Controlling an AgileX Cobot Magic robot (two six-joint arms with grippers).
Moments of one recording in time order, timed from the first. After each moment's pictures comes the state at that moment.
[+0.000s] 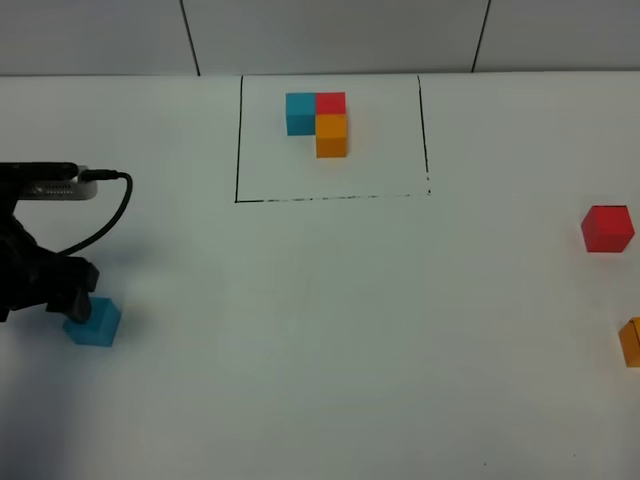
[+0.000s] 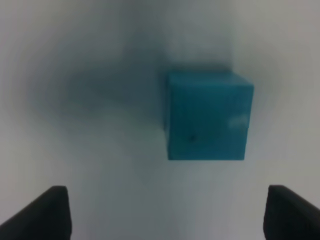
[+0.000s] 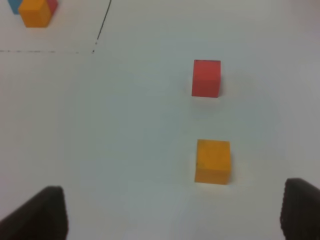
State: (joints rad) left arm -0.04 1.61 -0.89 -0.10 0.78 0.07; right arm 0.04 0.01 -0.50 0.02 1.07 -0.05
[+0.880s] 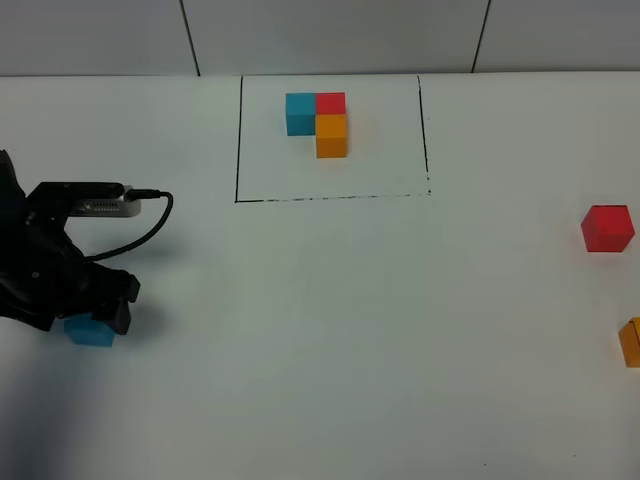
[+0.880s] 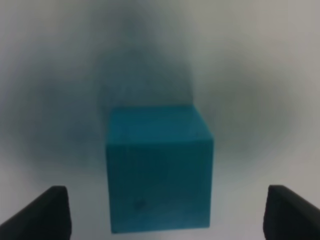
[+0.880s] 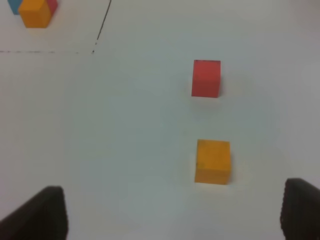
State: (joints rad) left arm -0.10 1.75 -0.89 -0.13 0.68 0.06; right arm 0.04 0.01 -0.50 0.02 1.07 -0.05
